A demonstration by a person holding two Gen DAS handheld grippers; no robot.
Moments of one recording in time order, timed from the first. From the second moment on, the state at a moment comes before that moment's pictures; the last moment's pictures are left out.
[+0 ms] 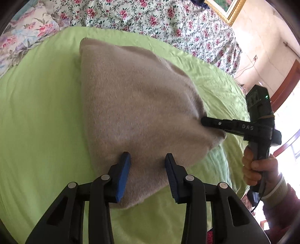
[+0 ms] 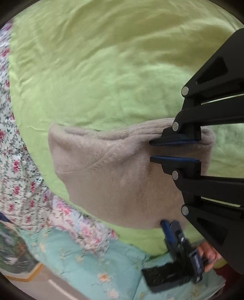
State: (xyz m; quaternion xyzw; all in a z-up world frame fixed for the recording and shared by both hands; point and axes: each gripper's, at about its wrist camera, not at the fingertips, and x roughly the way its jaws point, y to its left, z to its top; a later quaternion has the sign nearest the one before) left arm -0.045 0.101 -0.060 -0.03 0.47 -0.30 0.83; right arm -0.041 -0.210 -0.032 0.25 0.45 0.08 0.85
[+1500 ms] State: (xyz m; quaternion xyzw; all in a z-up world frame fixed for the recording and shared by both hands) left arm -0.101 0.134 -0.022 0.03 0.44 -0.17 0.88; right arm -0.110 -0.162 0.031 0.14 0.42 0.03 0.89
